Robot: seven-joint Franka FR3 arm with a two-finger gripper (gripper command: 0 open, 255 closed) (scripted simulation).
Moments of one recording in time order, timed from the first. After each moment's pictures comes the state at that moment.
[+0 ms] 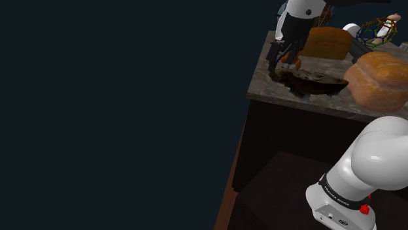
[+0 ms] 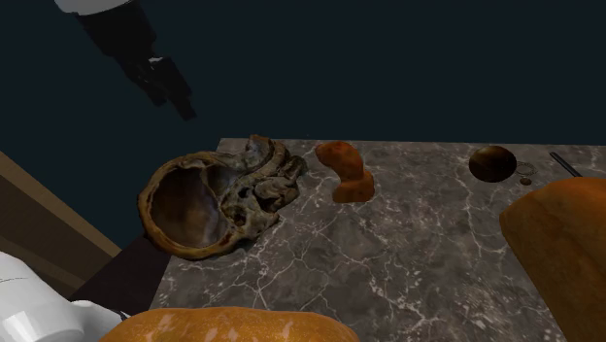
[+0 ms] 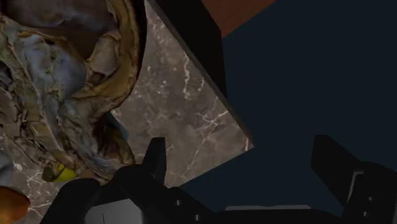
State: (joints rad) arm 0.01 -0.77 0.04 -2.33 -0.07 1.69 0.17
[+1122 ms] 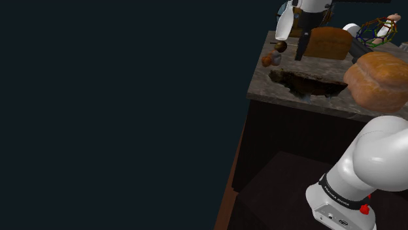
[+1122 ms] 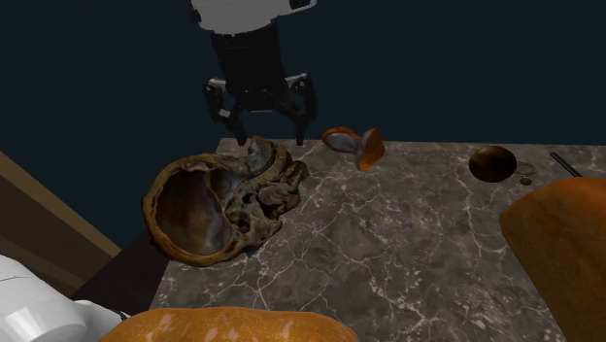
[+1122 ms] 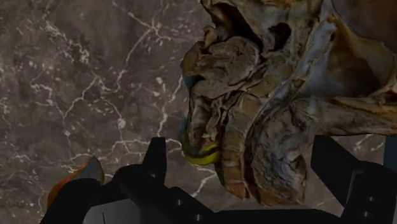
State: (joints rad) arm 0.06 -0.55 -0.36 -2.14 -0.30 1.66 -0.62
